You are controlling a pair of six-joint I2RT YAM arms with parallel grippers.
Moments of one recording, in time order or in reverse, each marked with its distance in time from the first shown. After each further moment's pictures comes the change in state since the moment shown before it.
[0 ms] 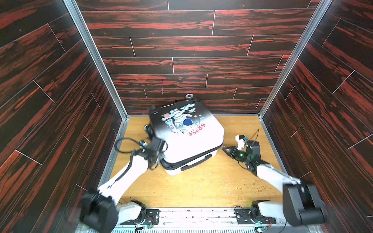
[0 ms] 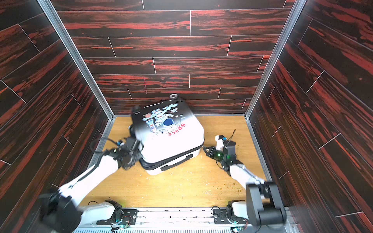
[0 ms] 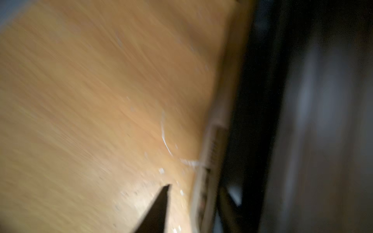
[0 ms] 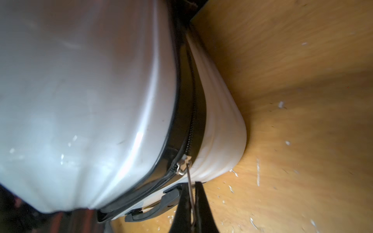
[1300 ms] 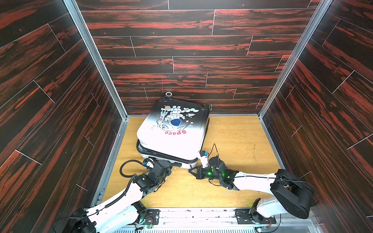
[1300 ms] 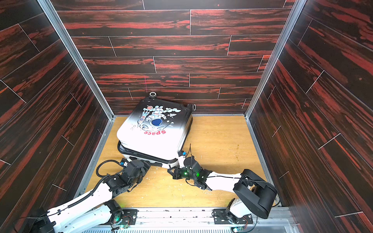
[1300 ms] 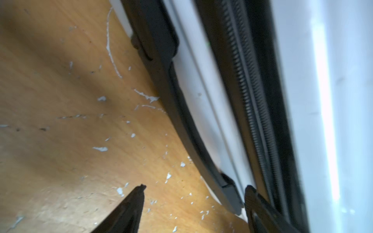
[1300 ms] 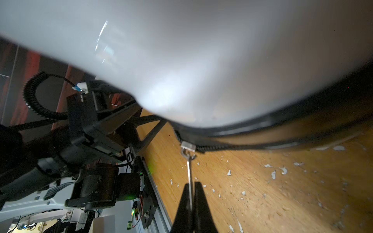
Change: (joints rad) left arm -0.328 -0.442 -0.576 0.496 0.081 -0.446; right arm 0.752 0.231 0.051 0.252 0.199 0.153
